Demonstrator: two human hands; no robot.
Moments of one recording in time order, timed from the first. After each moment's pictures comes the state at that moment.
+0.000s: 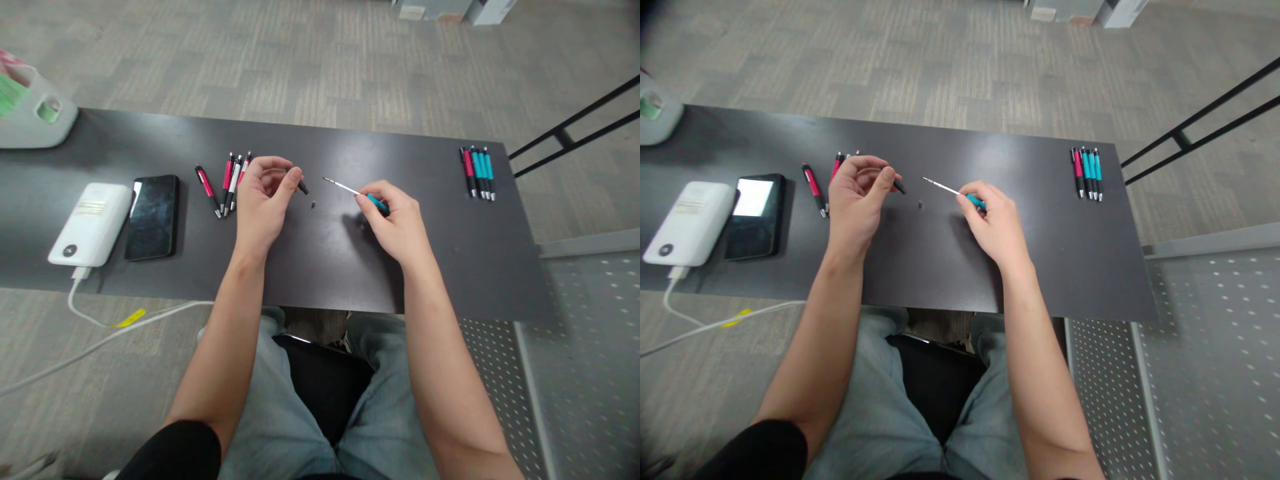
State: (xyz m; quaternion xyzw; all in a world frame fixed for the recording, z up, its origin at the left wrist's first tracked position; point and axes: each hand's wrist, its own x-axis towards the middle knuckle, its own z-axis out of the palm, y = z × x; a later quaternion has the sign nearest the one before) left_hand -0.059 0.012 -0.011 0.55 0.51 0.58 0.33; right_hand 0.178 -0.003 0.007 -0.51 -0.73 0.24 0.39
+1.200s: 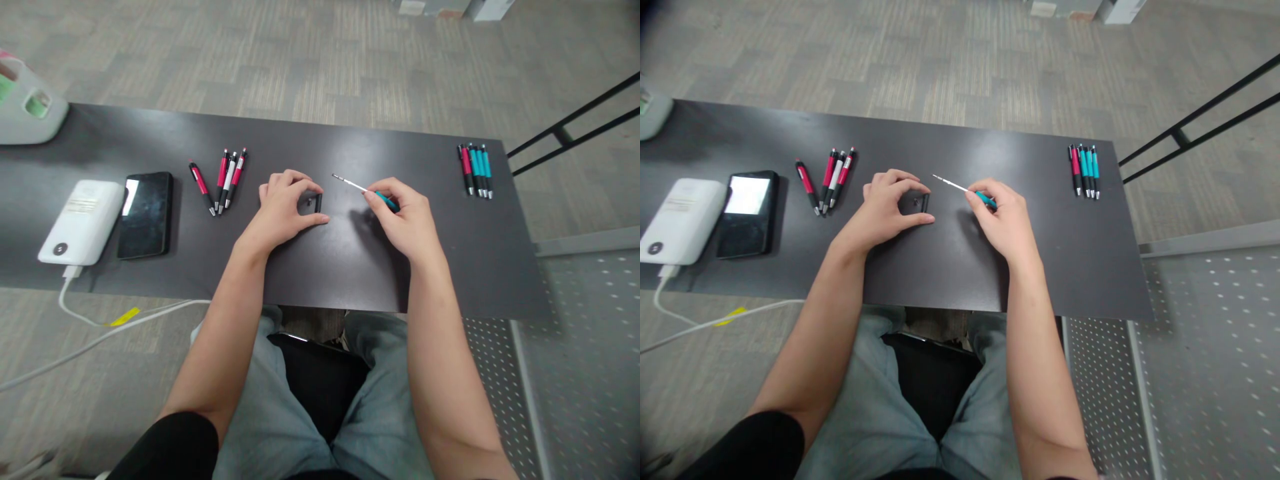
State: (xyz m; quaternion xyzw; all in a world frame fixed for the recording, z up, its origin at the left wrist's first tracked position) left_hand -0.058 0.010 -0.005 0.78 0.55 0.22 0.21; right_hand 0.195 -0.001 0.008 -0.54 -0.71 0.23 0.39
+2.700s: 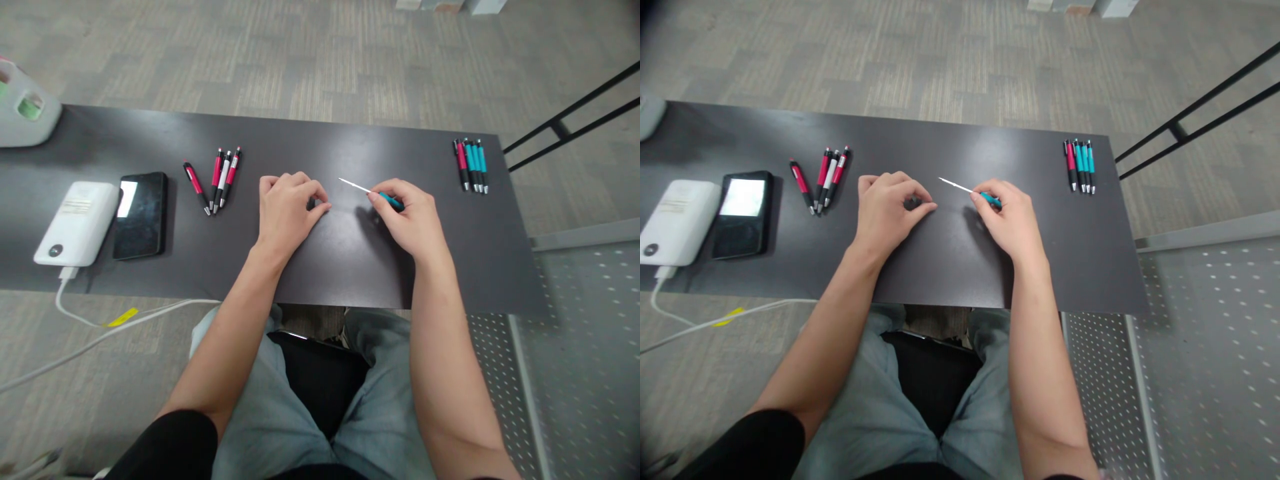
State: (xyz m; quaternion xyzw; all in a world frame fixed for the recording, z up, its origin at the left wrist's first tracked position) left_hand -0.026 -0.001 0.003 0.77 0.54 0.31 0.14; right_hand 0.215 -0.002 0.003 -0.53 -0.73 0.21 0.38
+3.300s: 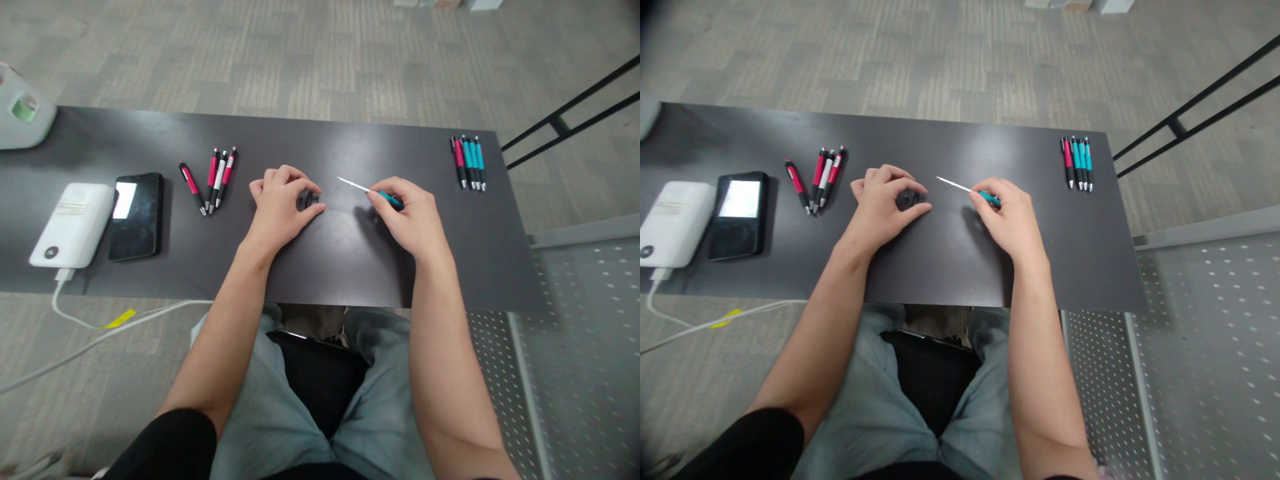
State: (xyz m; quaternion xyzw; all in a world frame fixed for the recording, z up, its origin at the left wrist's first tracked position) left_hand -0.037 0.002 -0.002 0.77 0.56 0.27 0.17; right_hand 0.219 -0.002 0.003 -0.53 -0.73 0.22 0.38
